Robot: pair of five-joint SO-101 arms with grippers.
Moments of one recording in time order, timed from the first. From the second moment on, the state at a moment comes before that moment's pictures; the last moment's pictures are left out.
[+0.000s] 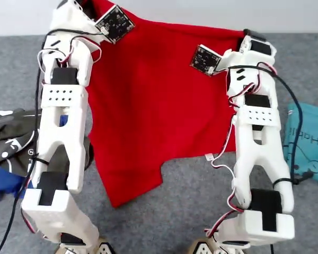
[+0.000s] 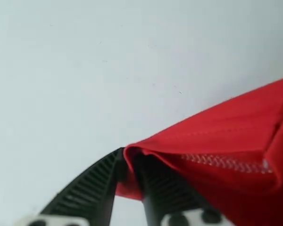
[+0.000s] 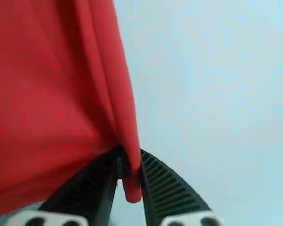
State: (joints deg) left arm -2.4 12.7 -12.6 18.0 -48.7; right arm 2.9 0.0 14.2 0.4 75.1
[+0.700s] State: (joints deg) left arm -1.8 12.7 -12.6 56.9 -49.2; right arm 3.0 -1.6 29.1 9.1 75.1
